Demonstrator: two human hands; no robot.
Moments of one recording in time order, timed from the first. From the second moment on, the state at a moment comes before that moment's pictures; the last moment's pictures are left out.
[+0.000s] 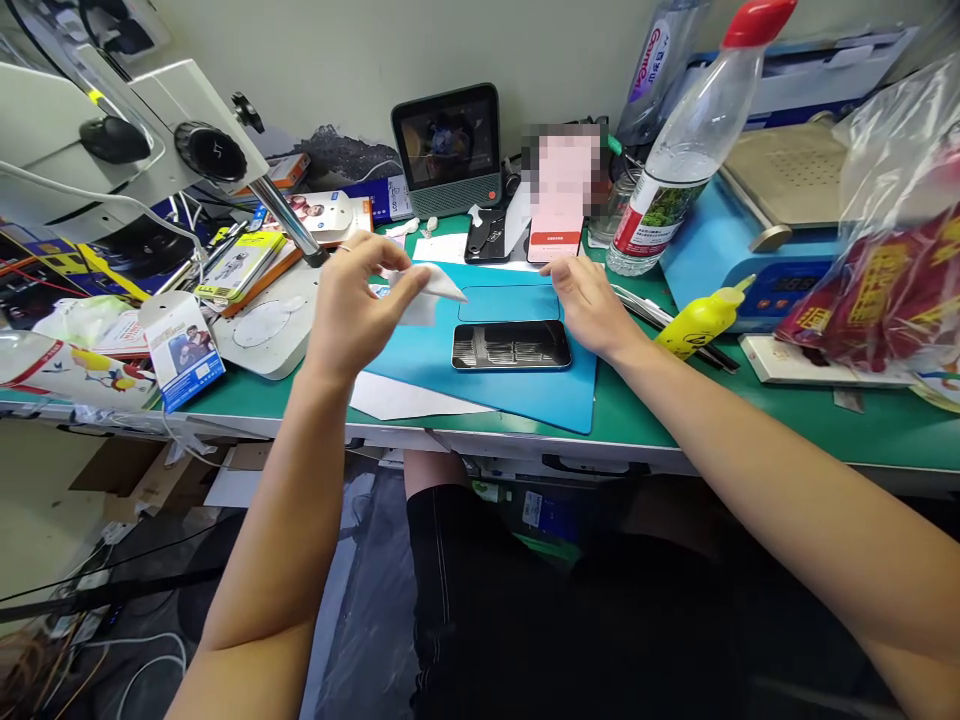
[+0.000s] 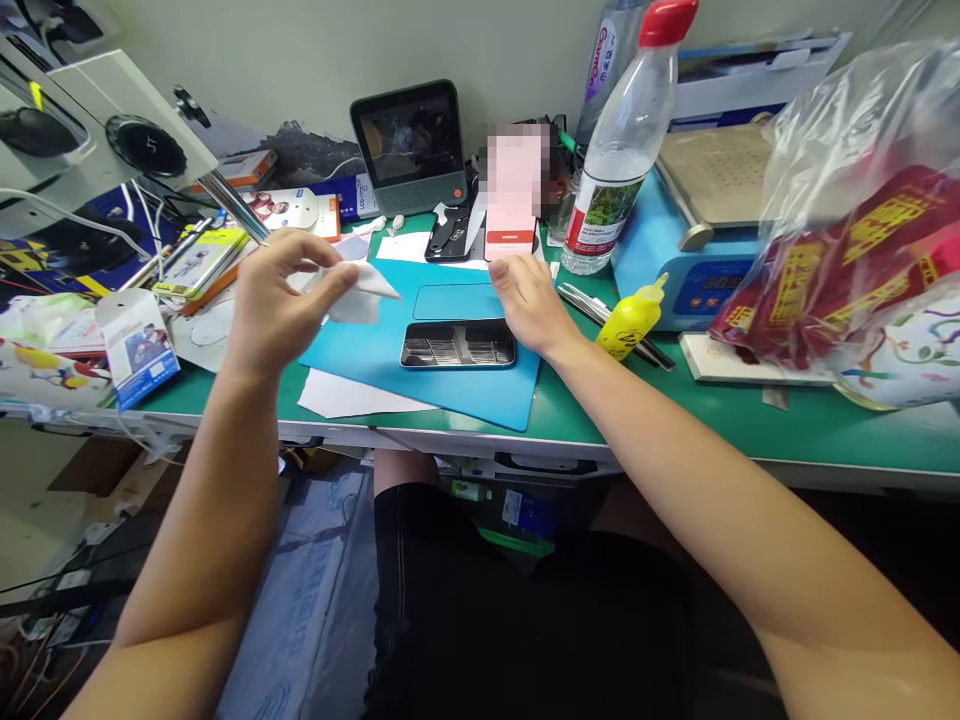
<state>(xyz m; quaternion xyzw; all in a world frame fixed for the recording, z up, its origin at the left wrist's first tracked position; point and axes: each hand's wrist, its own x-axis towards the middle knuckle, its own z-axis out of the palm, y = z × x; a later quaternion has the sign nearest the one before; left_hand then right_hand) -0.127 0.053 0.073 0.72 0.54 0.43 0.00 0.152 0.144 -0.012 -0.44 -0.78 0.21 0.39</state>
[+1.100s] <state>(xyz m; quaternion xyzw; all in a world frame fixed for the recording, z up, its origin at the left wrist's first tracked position) -0.062 0.000 -0.001 0.85 0.50 0.17 0.03 0.152 0.134 -0.008 -0.44 -0.77 0.22 0.40</state>
